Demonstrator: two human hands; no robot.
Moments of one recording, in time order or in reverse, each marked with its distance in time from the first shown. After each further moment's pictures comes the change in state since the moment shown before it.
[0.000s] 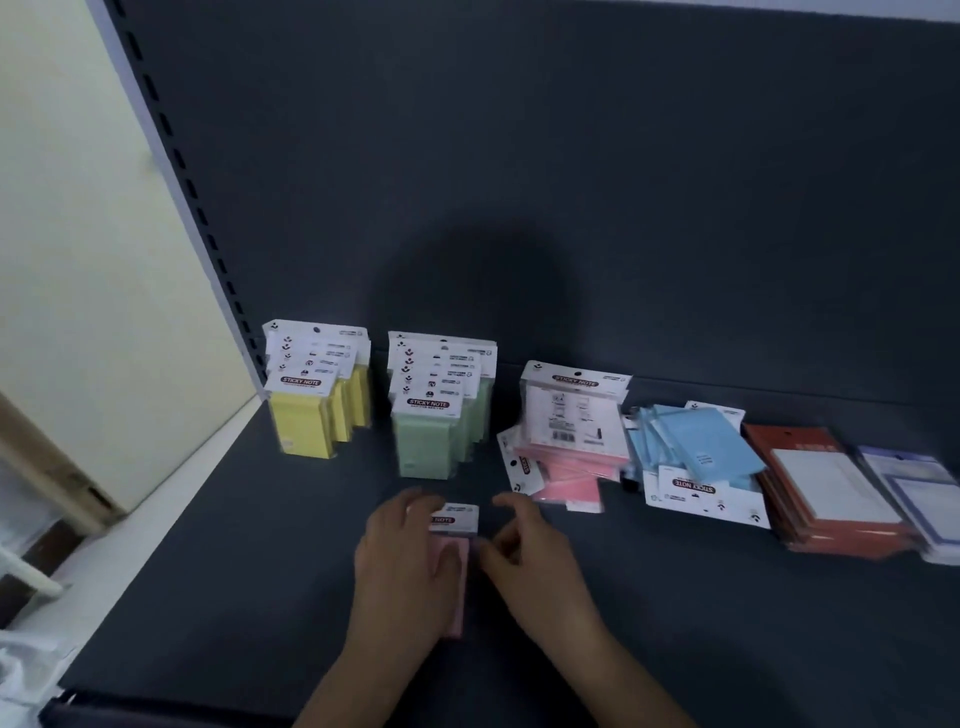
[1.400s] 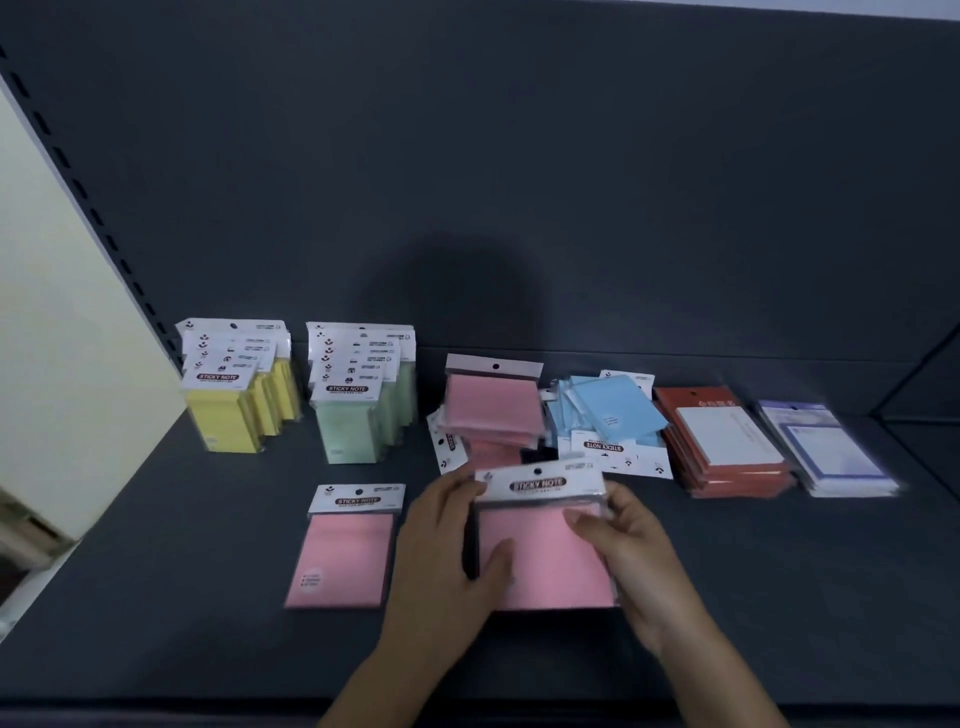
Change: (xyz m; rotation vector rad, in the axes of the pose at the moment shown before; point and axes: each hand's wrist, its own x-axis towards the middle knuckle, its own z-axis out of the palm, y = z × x) left_hand -0.029 0.062 0.053 -0.245 0.003 0.326; right_hand -0.049 0.055 -0.104 0.779 0.206 0.299
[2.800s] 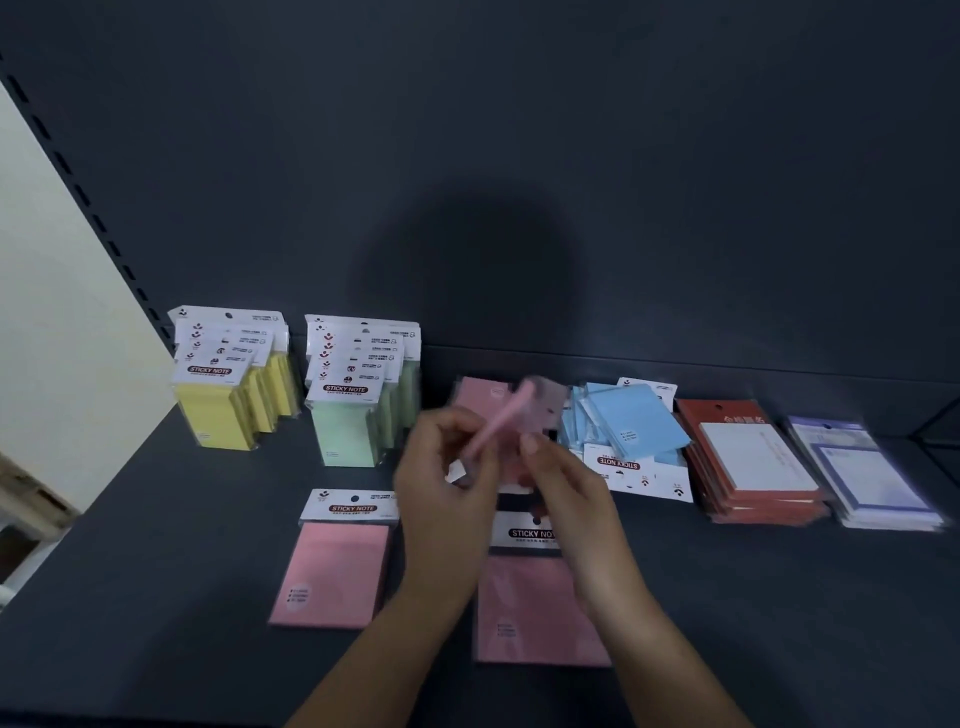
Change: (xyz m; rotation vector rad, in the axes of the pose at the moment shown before) left_hand 0.064 0.034 0.002 -0.523 0.439 -0.144; right_hand 0.032 -0.022 0.052 -0.216 -0.098 -0.220
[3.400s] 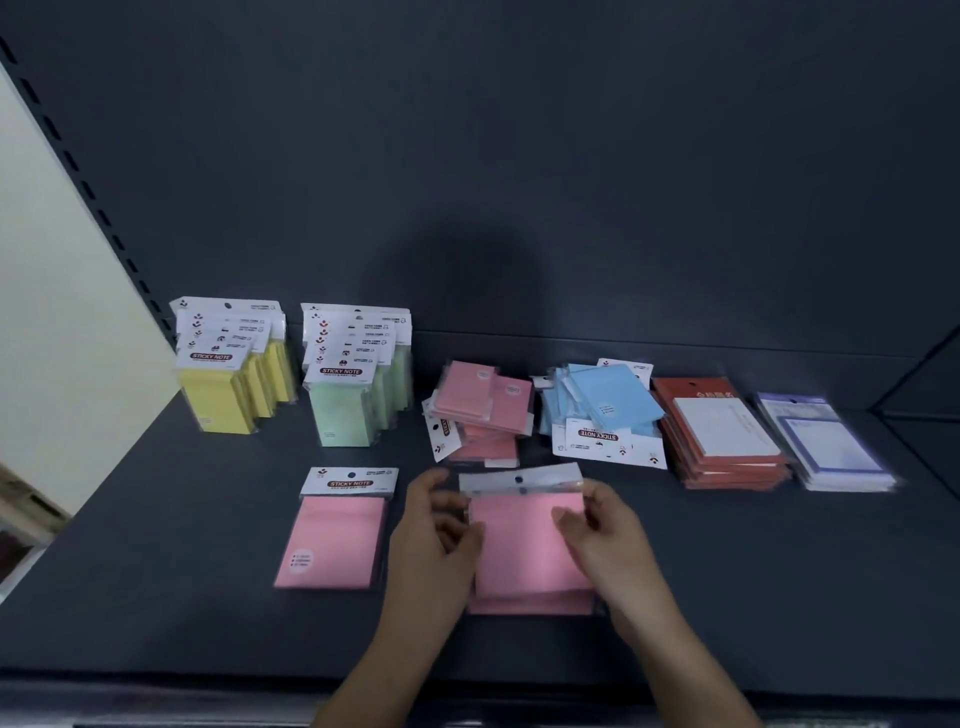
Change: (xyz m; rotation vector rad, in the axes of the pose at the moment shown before) left_hand -0.054 -0.024 -0.032 0.167 -0.272 -0.326; right_hand -0.041 0.035 -0.039 -0.100 0.124 0.176
